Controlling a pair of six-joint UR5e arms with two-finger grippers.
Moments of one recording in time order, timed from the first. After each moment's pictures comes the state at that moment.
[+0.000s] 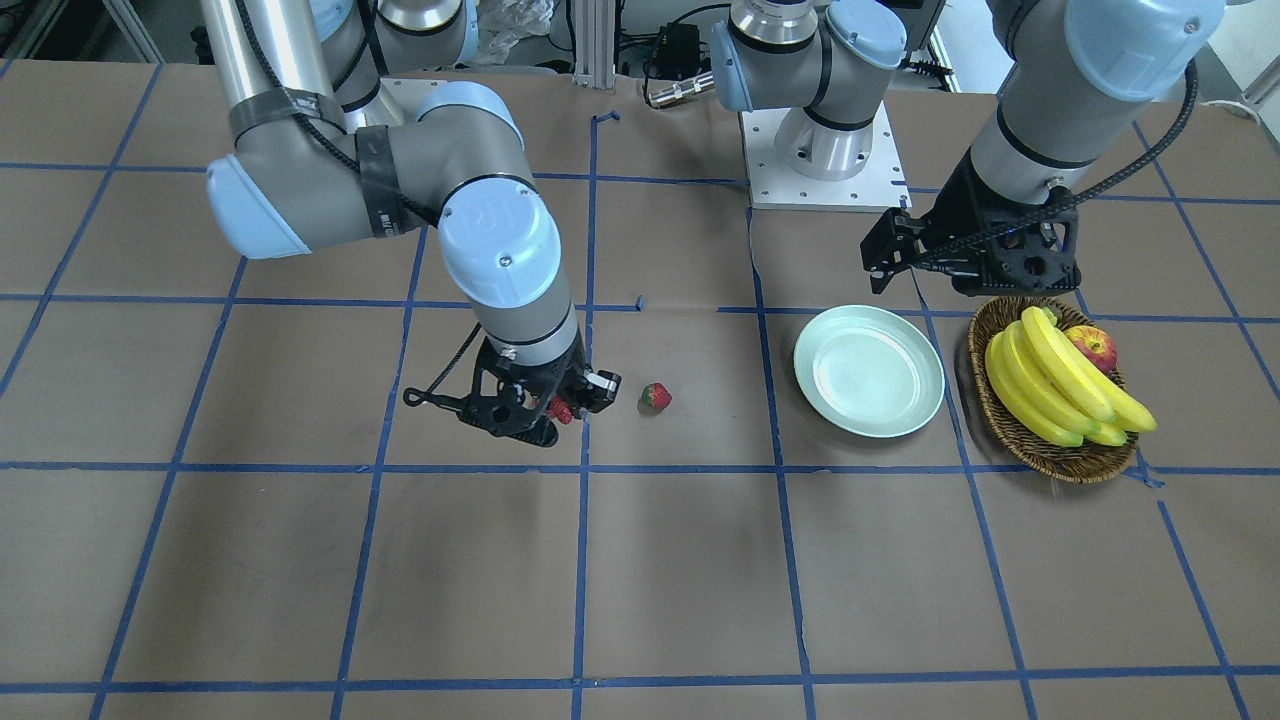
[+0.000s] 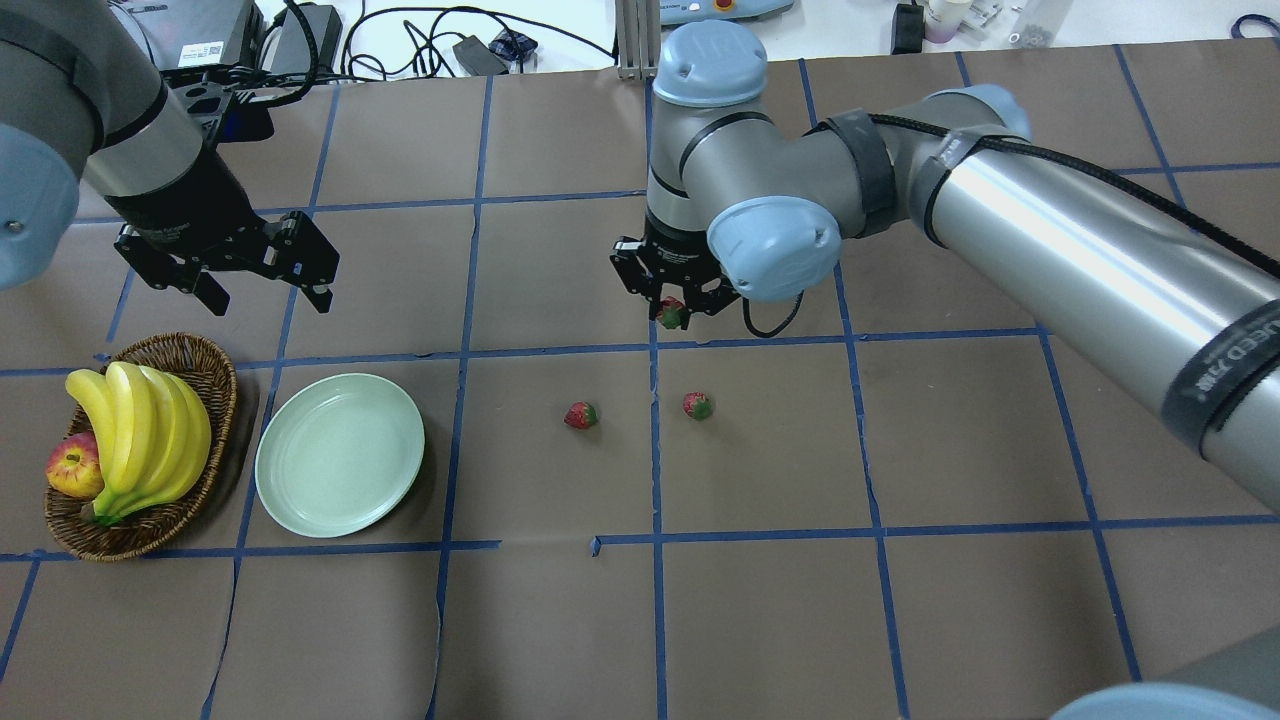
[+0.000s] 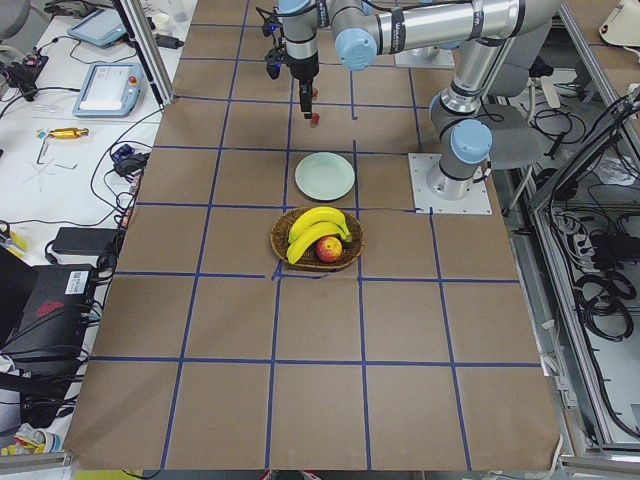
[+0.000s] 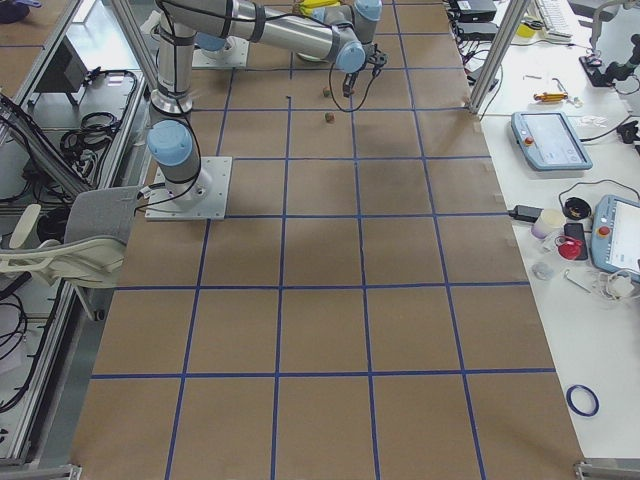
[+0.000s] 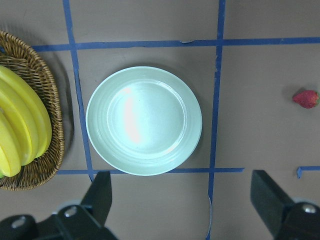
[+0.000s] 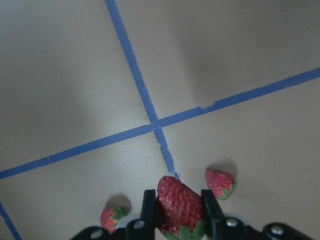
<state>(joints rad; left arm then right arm) -1.42 -1.56 -1.70 -1.54 1.60 0.15 1.92 -1.16 1.57 -1.94 -1.45 0.64</state>
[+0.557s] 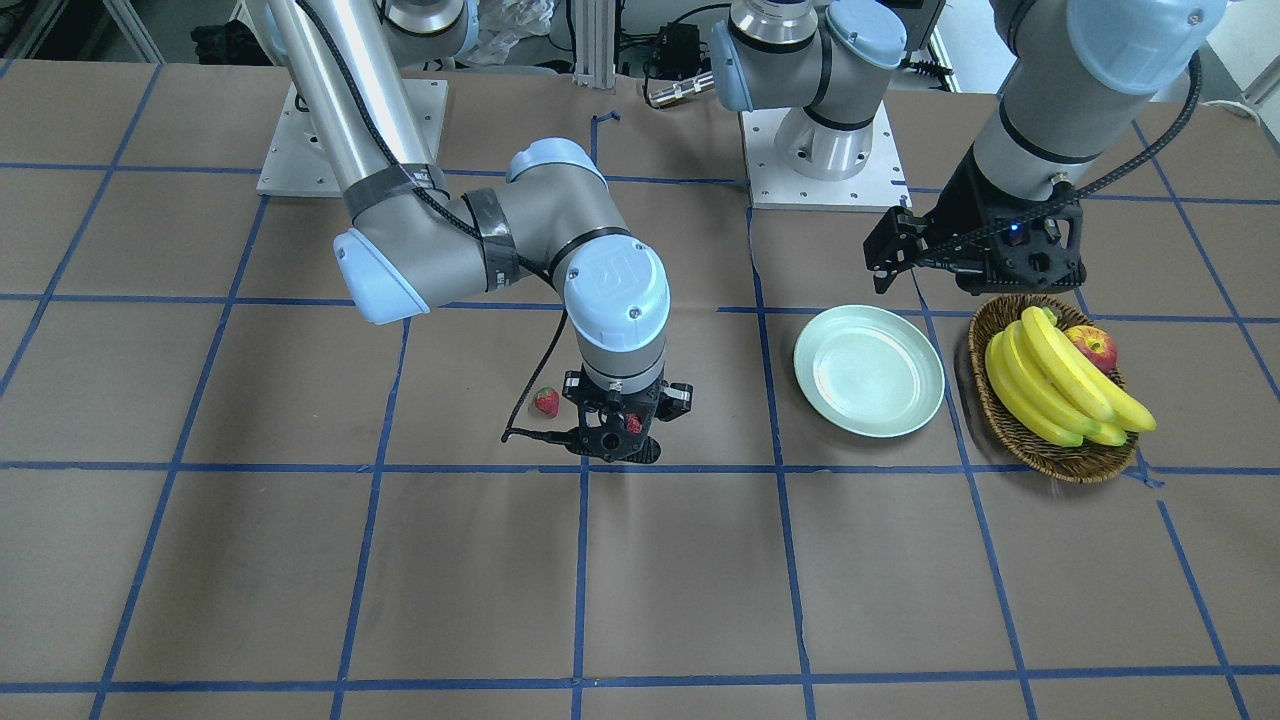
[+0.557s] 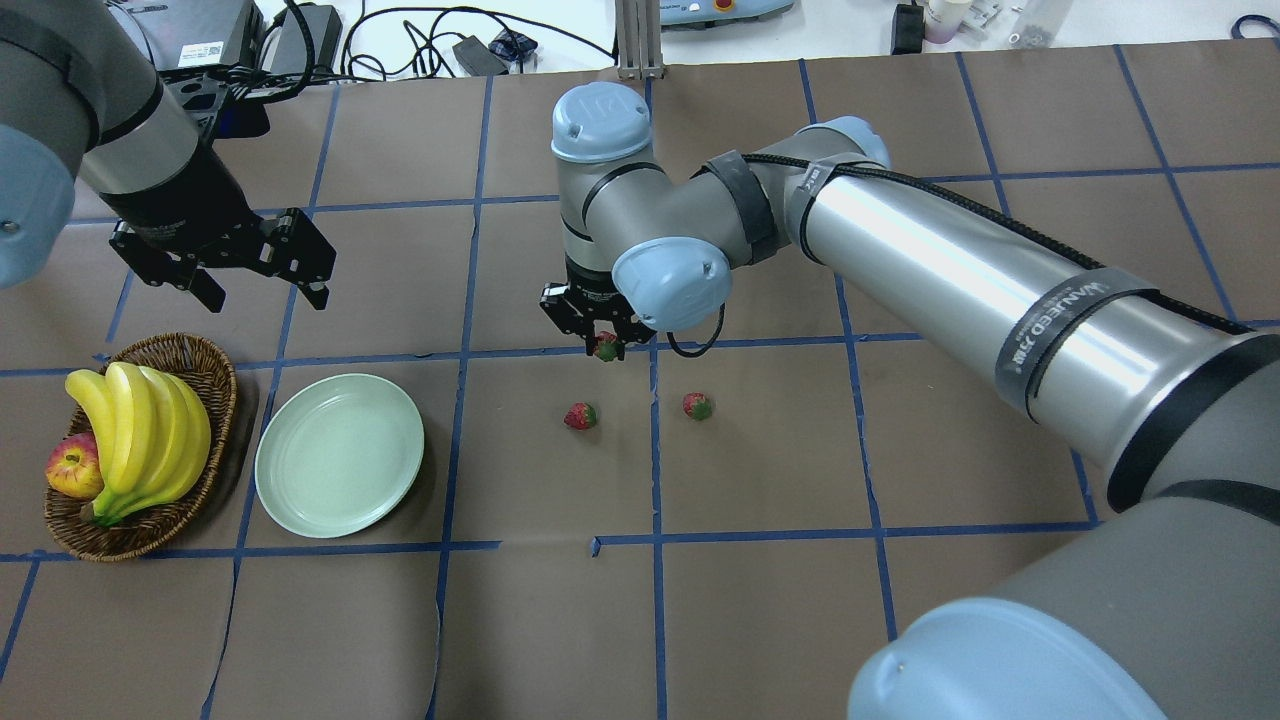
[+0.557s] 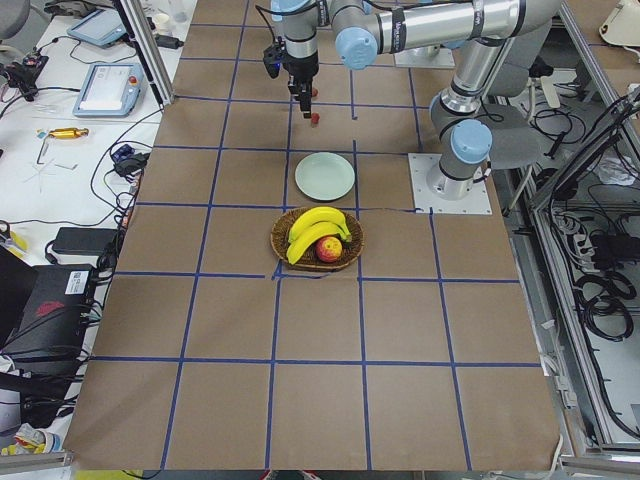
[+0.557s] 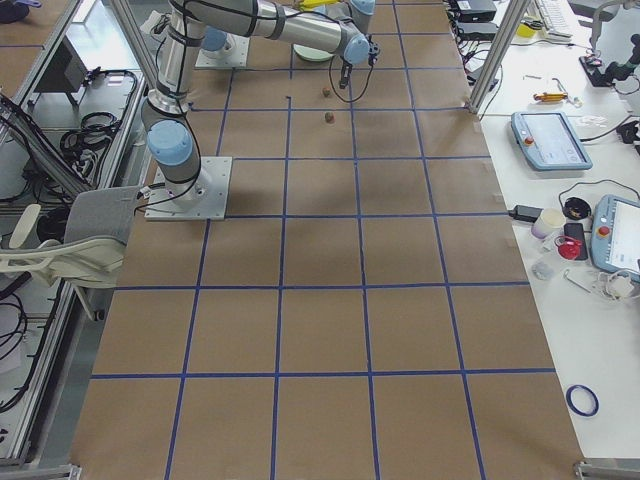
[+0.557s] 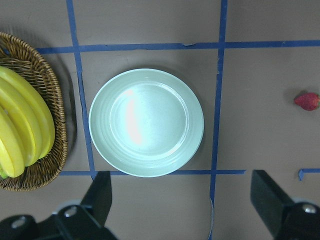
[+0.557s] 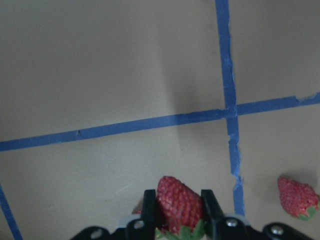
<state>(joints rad) -1.42 -1.56 -1.70 -1.53 1.60 0.15 2.01 -1.01 1.50 -1.97 -1.44 0.58</state>
